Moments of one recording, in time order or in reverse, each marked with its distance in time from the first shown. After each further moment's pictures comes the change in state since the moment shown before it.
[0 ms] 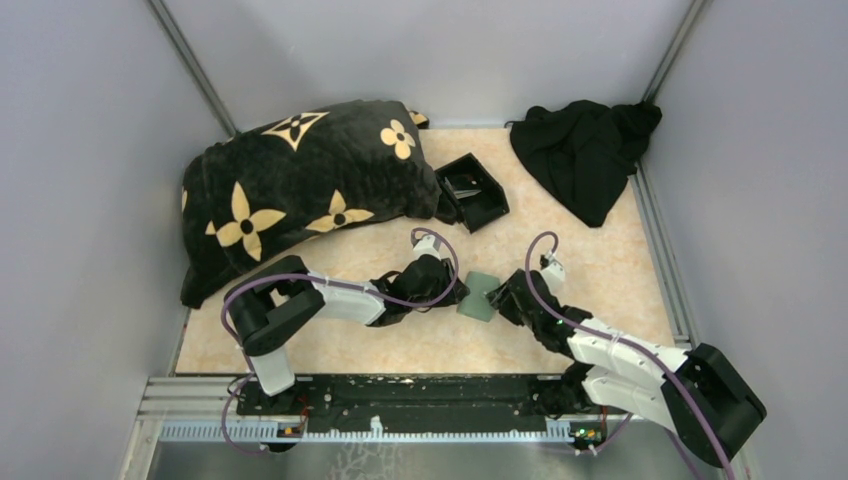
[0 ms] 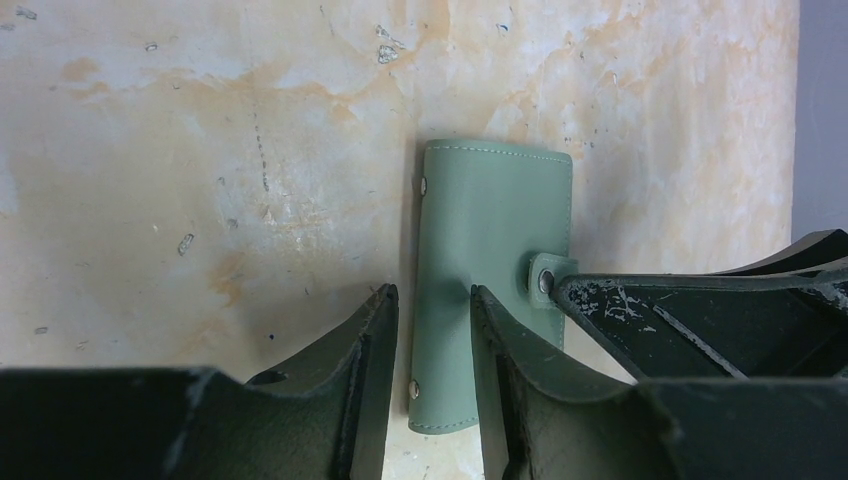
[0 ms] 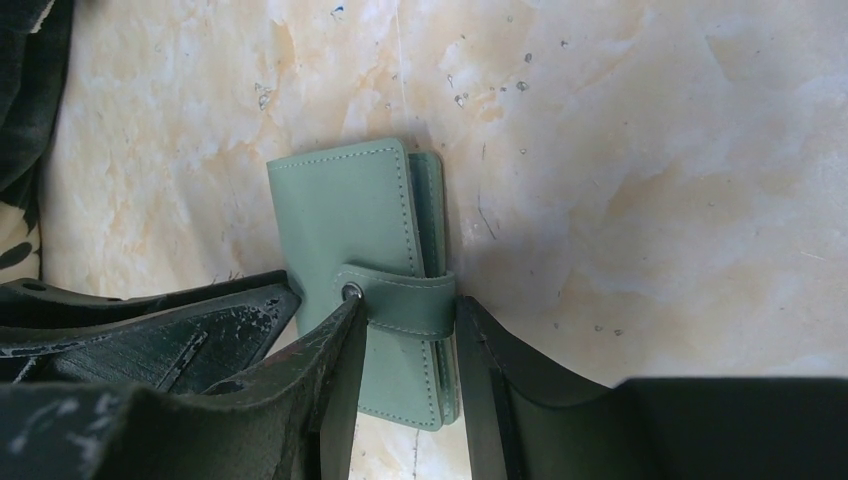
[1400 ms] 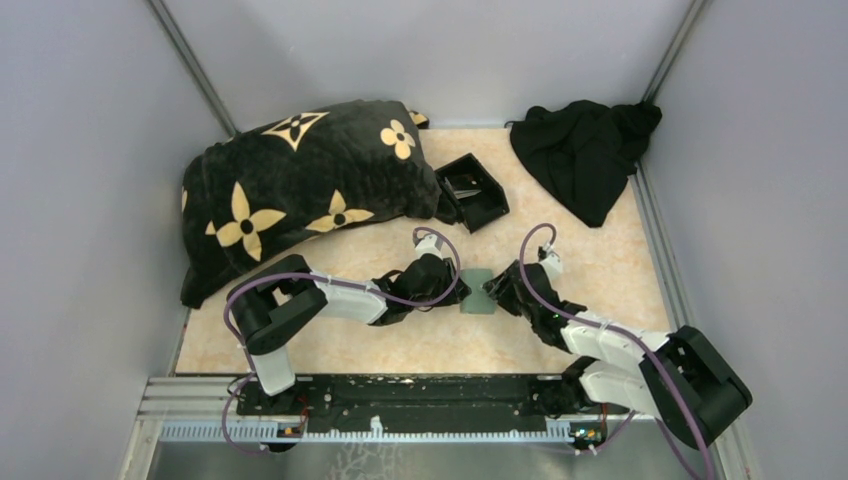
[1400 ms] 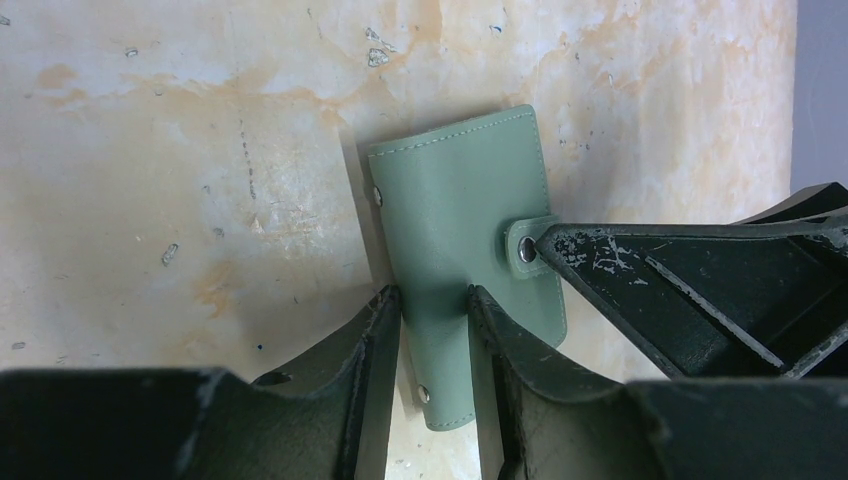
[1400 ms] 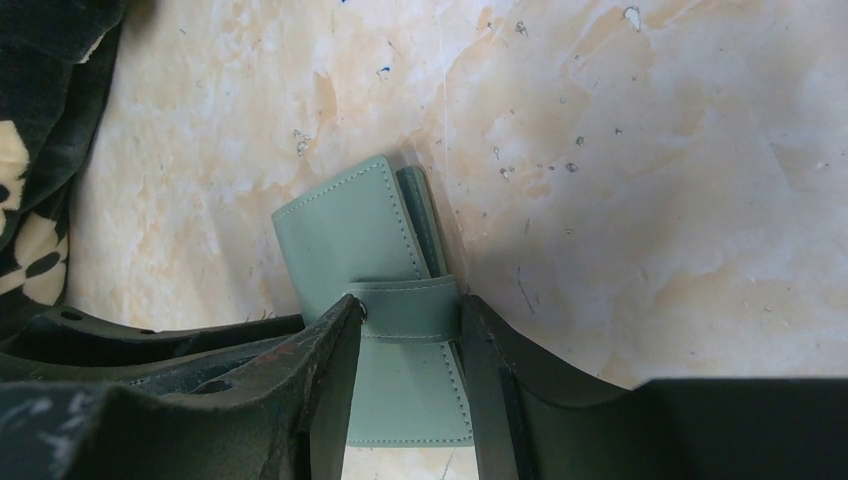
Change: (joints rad) left arm 0.000 0.015 0.016 0.001 0.015 -0.001; right arm -0.068 0.122 -0.003 0.200 -0.060 -0.074
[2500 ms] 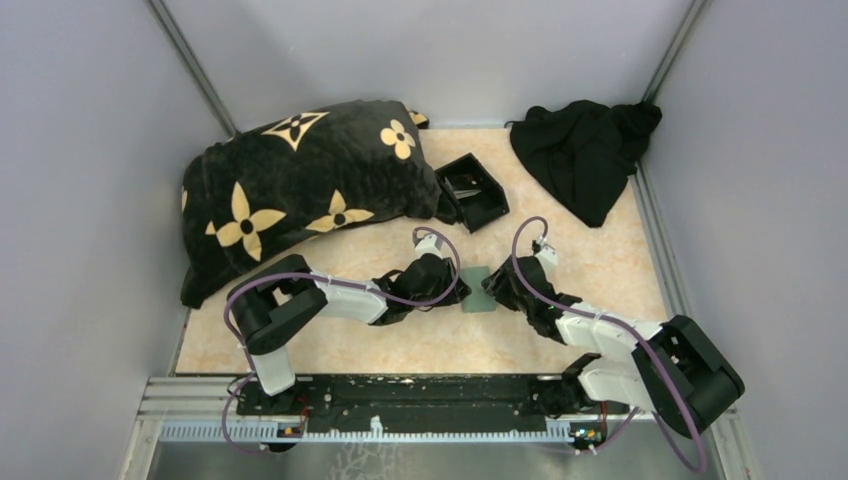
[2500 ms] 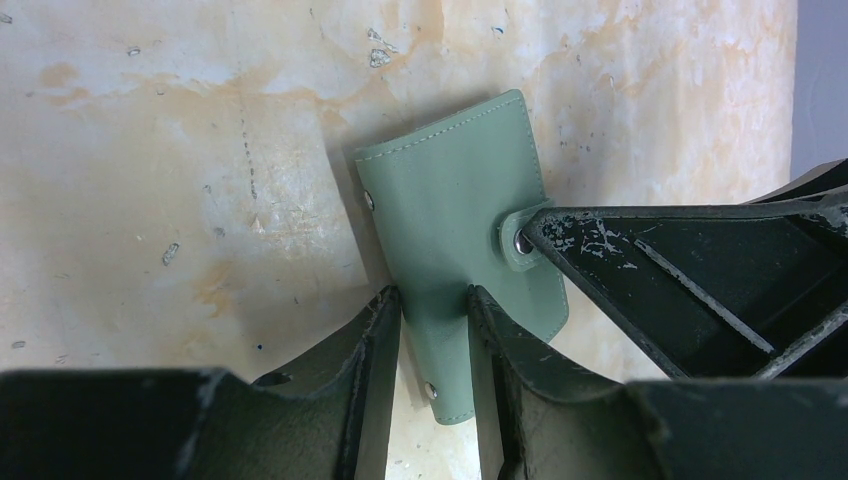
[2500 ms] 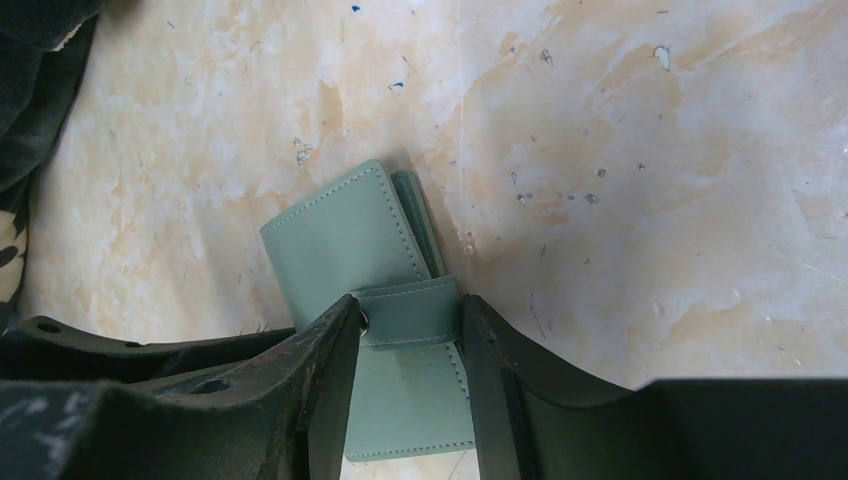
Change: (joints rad) left arm 0.000 0.002 0.003 -0.004 0.000 -0.007; right arm -0.006 0.067 0.064 -0.031 -0.006 -0.070
